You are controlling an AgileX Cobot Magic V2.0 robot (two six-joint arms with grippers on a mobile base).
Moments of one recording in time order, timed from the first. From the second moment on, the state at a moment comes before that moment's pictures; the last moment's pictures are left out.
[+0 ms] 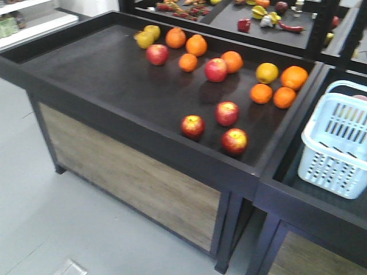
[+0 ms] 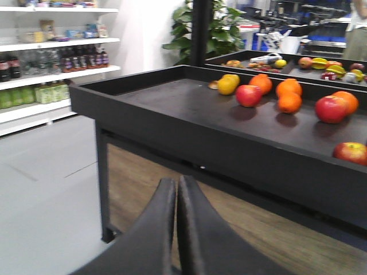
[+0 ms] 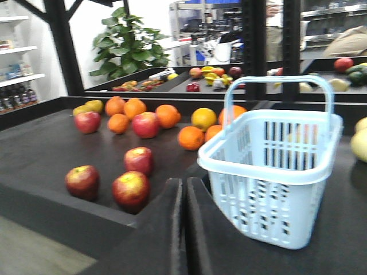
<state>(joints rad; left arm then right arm) 0.11 -0.01 0.03 0.04 0.13 -0.08 -0.05 -0.01 0.03 -0.17 0.09 0.25</state>
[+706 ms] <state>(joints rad) 0.11 -0.01 0.03 0.04 0.13 -0.08 -0.05 -0.01 0.03 -0.17 0.09 0.25</state>
